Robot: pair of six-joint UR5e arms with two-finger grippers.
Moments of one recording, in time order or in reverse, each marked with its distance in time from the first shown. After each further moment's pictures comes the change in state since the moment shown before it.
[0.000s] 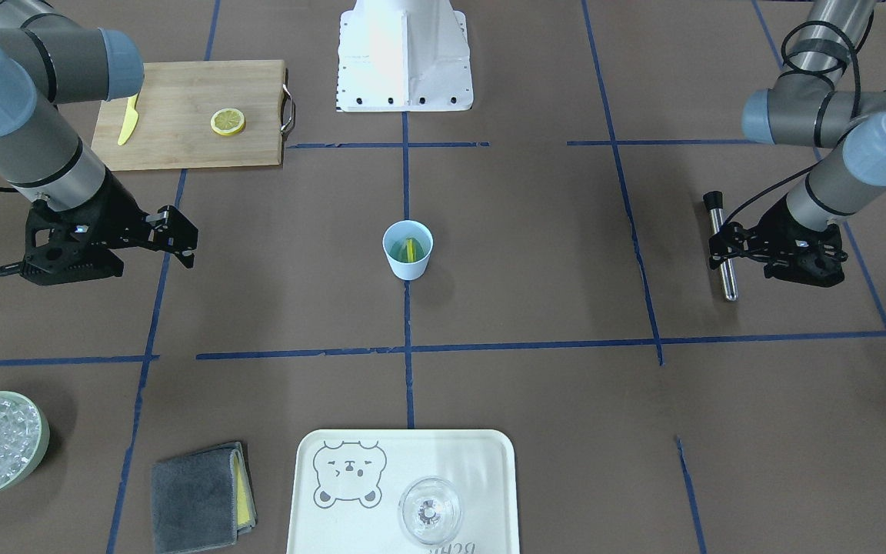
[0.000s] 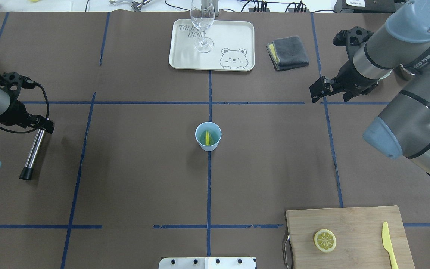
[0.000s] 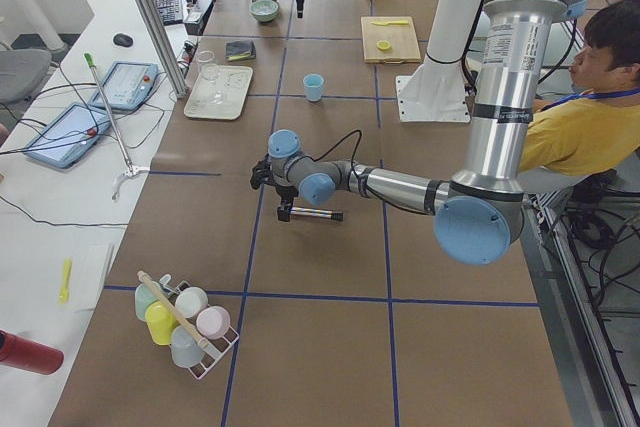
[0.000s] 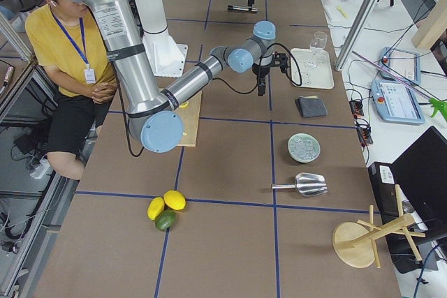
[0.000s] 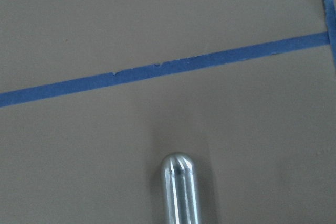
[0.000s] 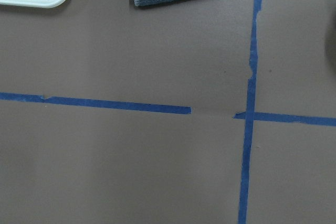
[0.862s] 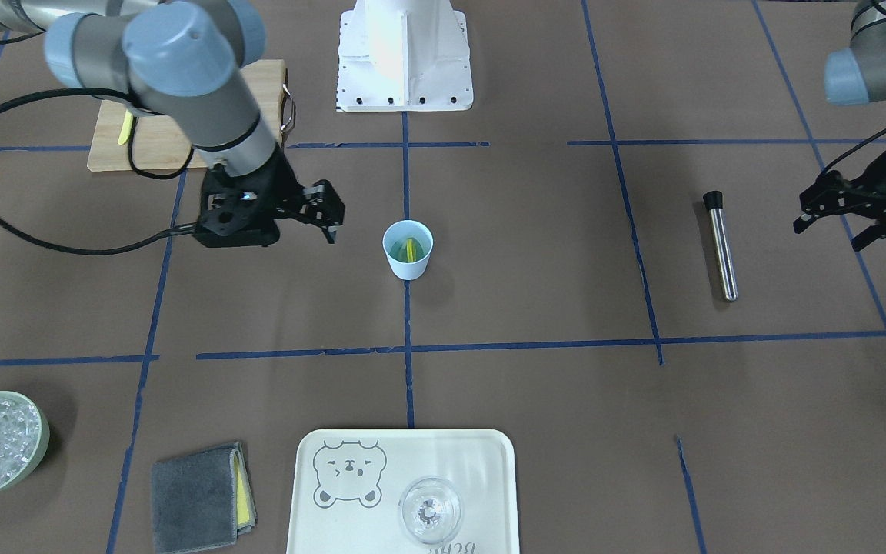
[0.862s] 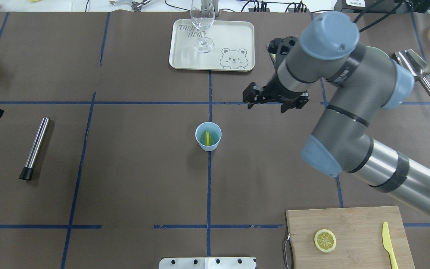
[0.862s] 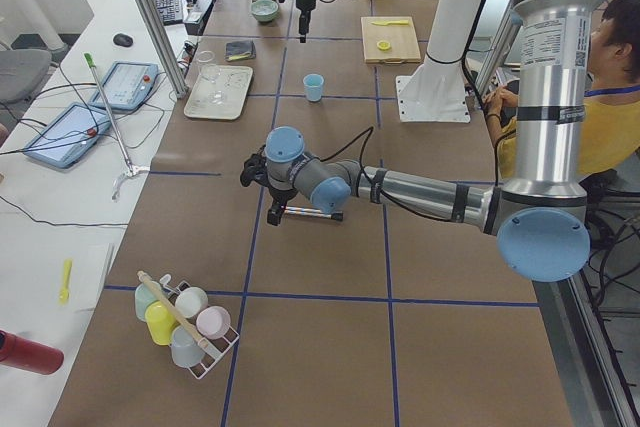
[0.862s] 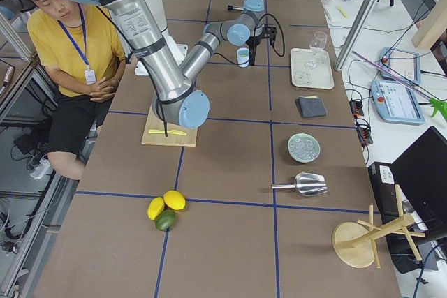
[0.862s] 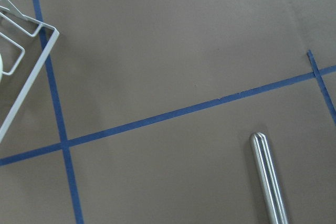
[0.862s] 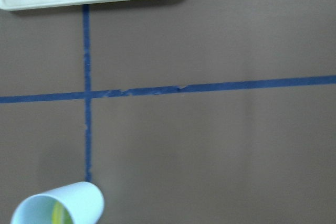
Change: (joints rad) left arm -0.222 0.128 -0.170 0.010 -0.156 0.197; right arm -0.154 0.188 -0.029 -0.008 -0.072 0.286
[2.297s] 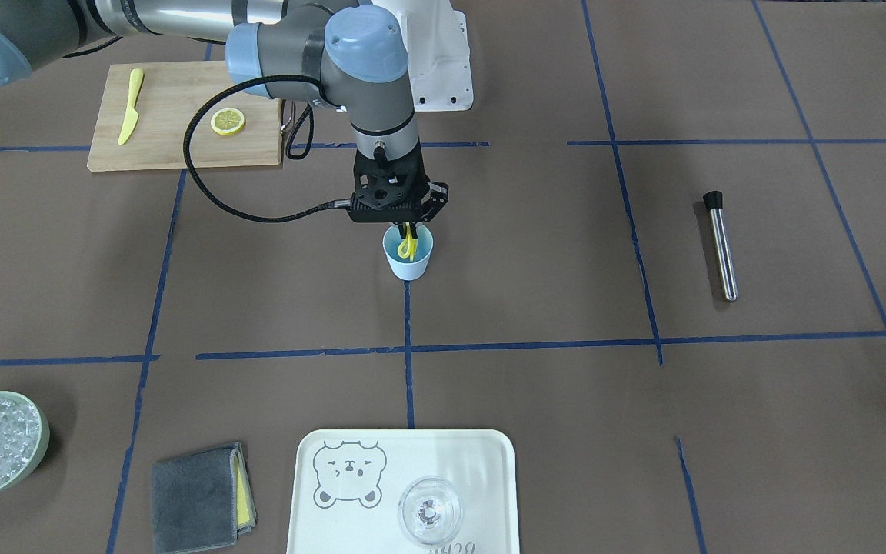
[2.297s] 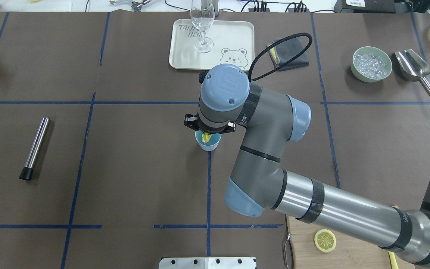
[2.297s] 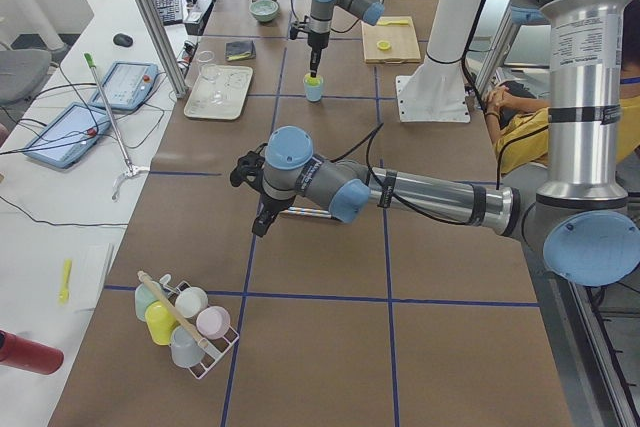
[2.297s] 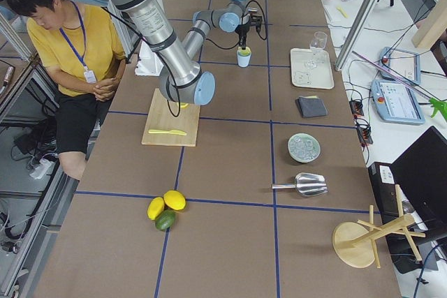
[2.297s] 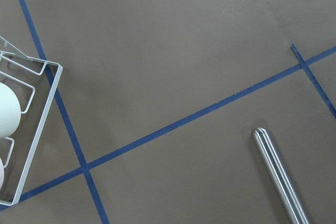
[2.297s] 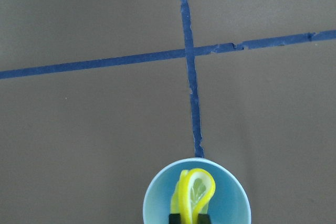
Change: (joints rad) left arm -0.274 0.071 -0.083 0.100 -0.080 0.395; right arm -0.256 0.284 -0.218 0.000 -0.265 0.239
